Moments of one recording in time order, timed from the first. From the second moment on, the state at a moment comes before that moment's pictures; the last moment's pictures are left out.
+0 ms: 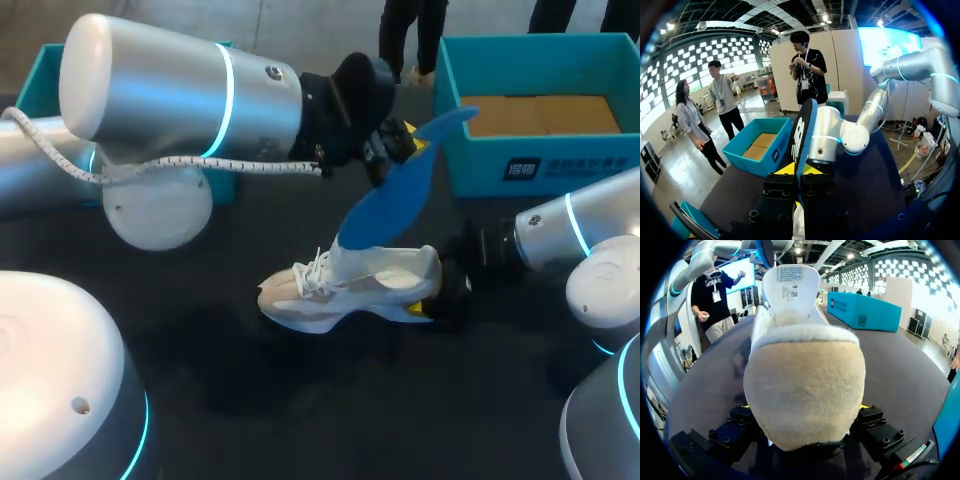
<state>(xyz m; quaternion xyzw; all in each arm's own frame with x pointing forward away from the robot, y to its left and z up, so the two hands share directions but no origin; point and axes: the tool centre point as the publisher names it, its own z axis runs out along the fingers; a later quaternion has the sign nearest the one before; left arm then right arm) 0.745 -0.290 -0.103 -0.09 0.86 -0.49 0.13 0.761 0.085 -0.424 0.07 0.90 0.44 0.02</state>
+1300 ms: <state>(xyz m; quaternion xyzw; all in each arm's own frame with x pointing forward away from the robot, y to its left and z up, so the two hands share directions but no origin) 0.689 -0.292 0.028 -0.18 0.72 -0.65 -0.16 0.761 0.085 -0.424 0.07 0.90 0.44 0.02</state>
